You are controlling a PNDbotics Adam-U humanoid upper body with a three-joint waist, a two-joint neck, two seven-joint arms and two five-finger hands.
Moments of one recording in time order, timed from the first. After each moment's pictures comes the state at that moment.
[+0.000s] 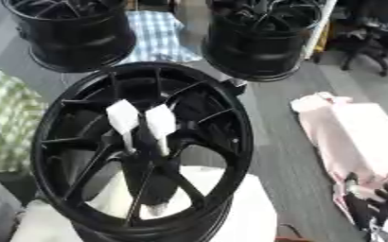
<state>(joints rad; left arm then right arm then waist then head) -0.08 0.16 0.35 -1.58 0.07 -0.11 -0.91 0.16 -0.17 -0.10 -1.56 -0.05 -0.04 -0.69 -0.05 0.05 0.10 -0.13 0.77</state>
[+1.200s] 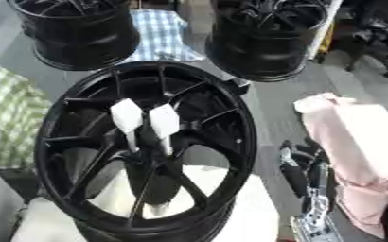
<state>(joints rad) -0.08 0.16 0.35 -1.59 0.08 -0.10 -0.91 0.09 -0.15 0.03 -1.59 -0.04 -0.08 -0.56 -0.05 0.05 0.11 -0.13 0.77</state>
